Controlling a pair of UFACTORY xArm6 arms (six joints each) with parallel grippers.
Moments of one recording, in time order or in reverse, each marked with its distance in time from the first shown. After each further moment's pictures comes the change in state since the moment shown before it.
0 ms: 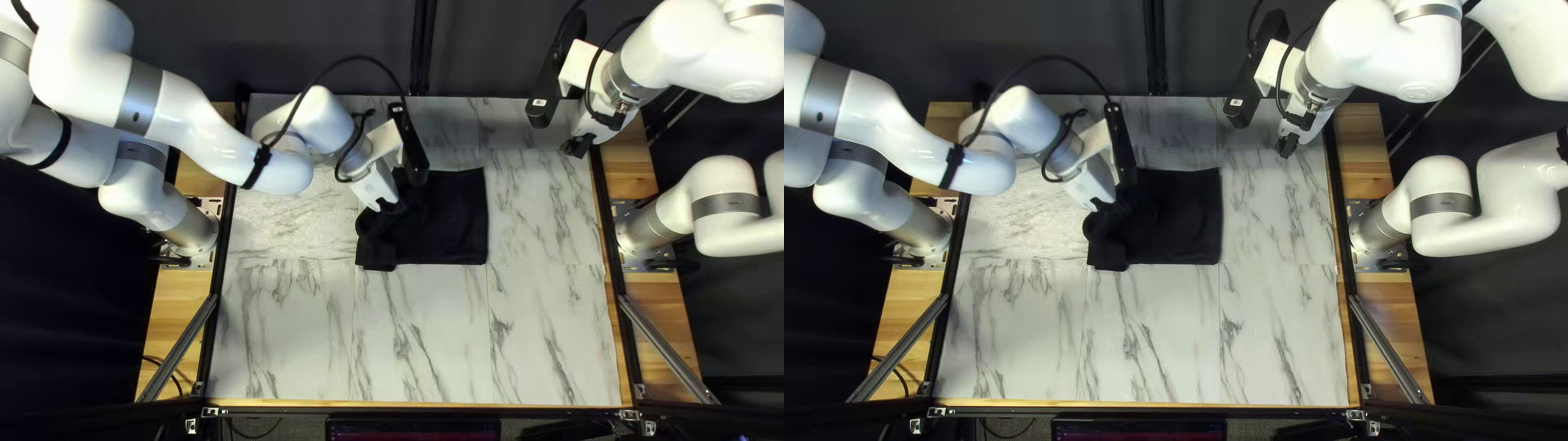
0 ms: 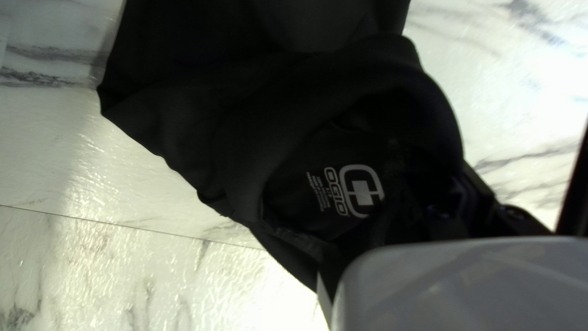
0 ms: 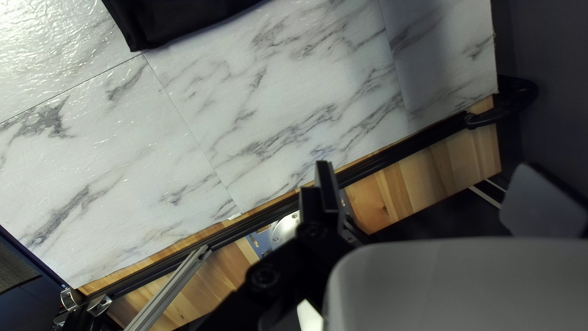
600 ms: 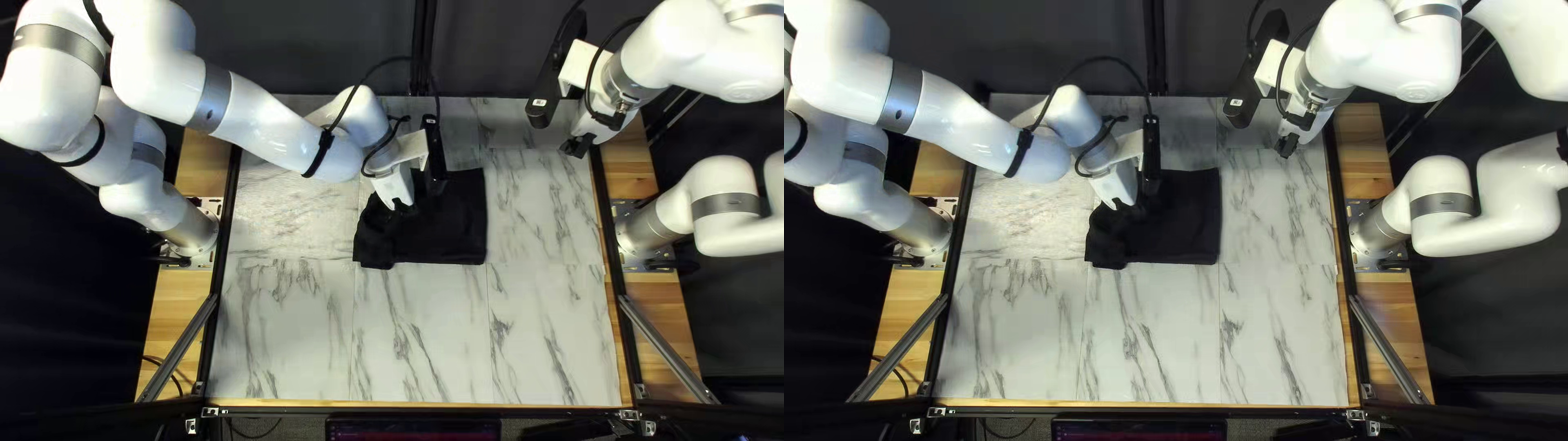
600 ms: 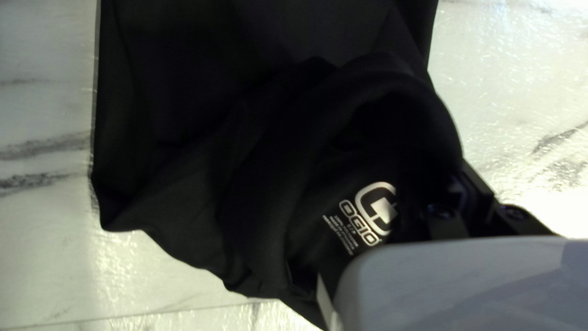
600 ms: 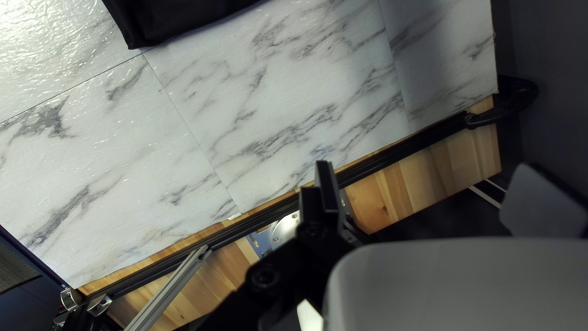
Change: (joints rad) left arm 0.047 0.234 -0.116 -0.148 0.042 0.399; right arm 0.000 0.000 0.000 0.000 0.000 0.000
